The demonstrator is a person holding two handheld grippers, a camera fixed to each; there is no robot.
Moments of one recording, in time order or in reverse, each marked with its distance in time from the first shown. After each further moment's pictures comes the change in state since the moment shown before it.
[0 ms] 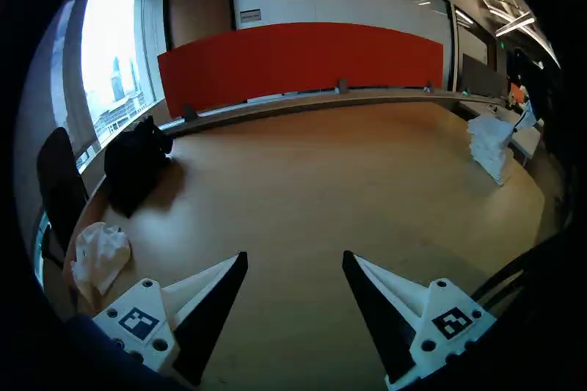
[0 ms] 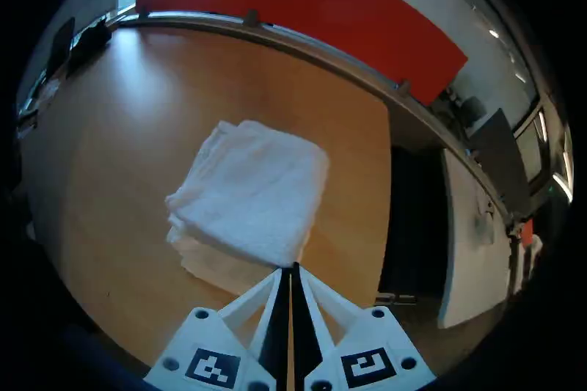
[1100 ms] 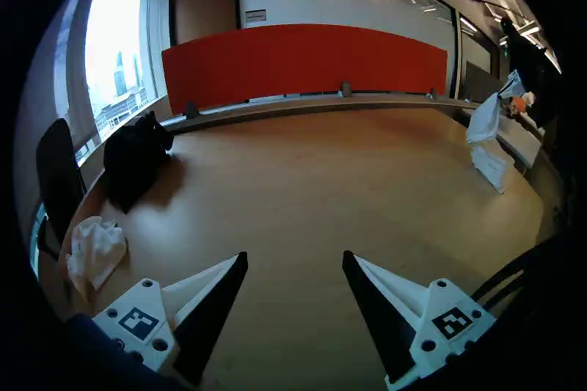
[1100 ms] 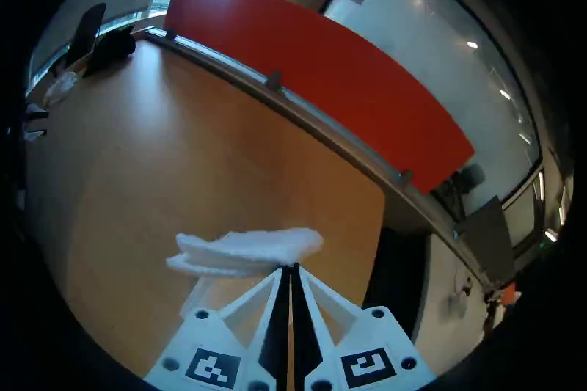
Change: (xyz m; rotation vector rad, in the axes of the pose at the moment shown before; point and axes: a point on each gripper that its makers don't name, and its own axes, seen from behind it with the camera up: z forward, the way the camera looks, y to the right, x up) left arm 0.001 0.004 0.006 -0.007 0.011 -0.036; right arm 0.144 -0.004 -0.030 -0.032 0.195 -0.179
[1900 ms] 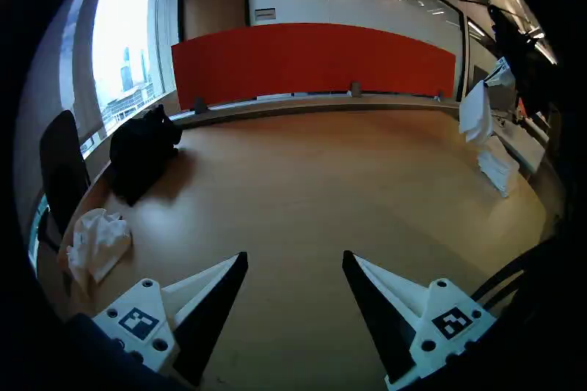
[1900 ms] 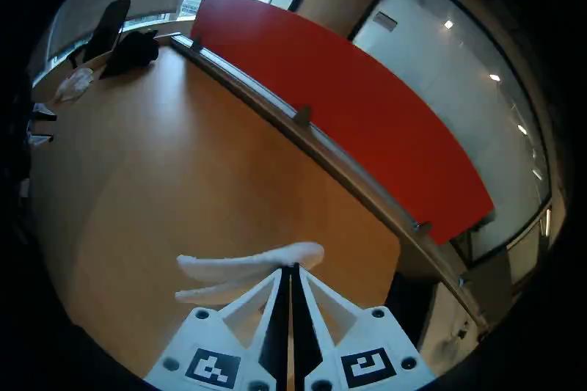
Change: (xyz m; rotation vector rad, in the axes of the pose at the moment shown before) left arm -0.006 -0.011 0.001 0.027 -0.004 -0.031; right arm 0.101 -0.032 0.037 0.073 0.099 -0.124
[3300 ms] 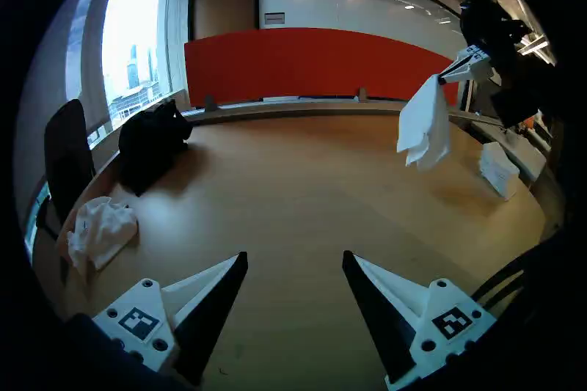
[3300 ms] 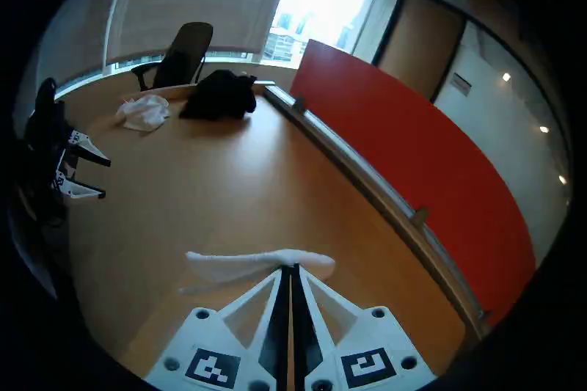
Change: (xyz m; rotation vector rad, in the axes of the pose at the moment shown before) left arm -0.016 -0.015 -0.013 0.015 0.030 -0.040; right arm 0.171 -0.231 0.026 0.304 0.256 -0.147
